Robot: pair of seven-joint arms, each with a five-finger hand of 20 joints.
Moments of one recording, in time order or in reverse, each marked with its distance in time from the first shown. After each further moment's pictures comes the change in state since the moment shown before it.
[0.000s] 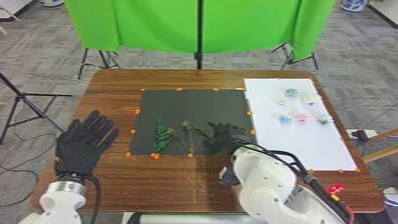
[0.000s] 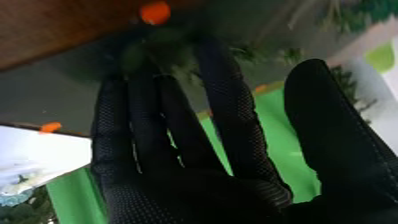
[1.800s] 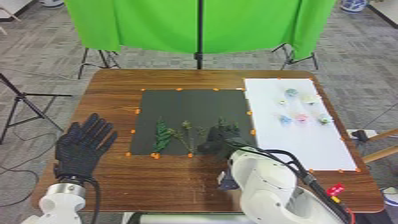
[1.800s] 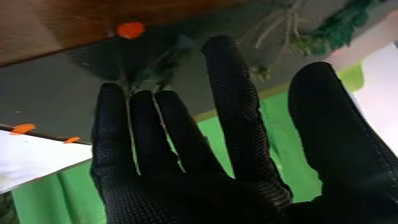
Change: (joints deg) left arm 0.8 -0.6 -0.3 -0.2 -0.1 1.4 0.1; right arm -0.7 -0.1 0.0 -2.5 -0.6 -5.4 -1.8
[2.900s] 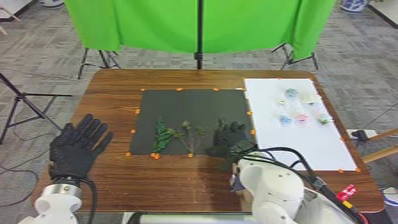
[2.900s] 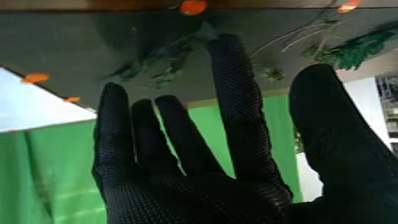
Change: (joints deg) left arm 0.6 -0.4 -1.5 0.4 -1.8 -0.3 0.3; right arm -0.7 7.1 -1.7 -1.7 -10.2 -0.6 -6.8
